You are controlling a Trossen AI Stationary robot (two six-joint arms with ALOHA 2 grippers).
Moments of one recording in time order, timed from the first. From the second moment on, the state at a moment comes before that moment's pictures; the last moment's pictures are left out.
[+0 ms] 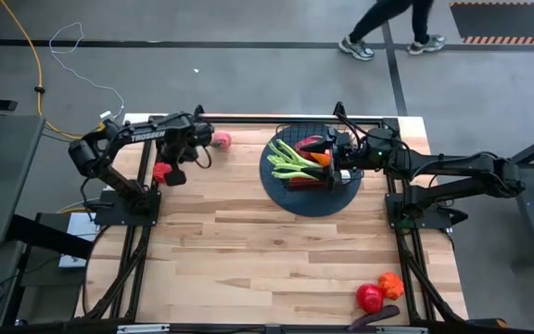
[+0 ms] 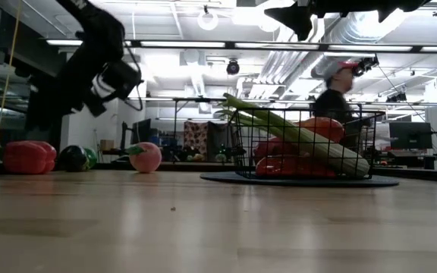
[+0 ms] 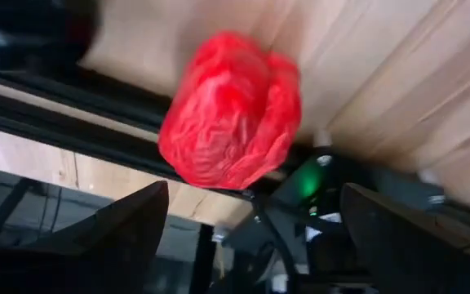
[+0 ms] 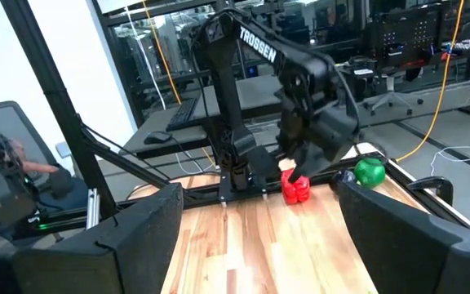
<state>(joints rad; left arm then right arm) 0.79 1.53 0.96 -1.47 -0.23 0.23 -0.21 1.04 0.73 0.31 -0.21 0.18</state>
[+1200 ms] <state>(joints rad) 0.79 1.53 0.74 -1.13 -0.32 0.33 -0.21 1.04 0.73 0.31 -0.17 0.18</state>
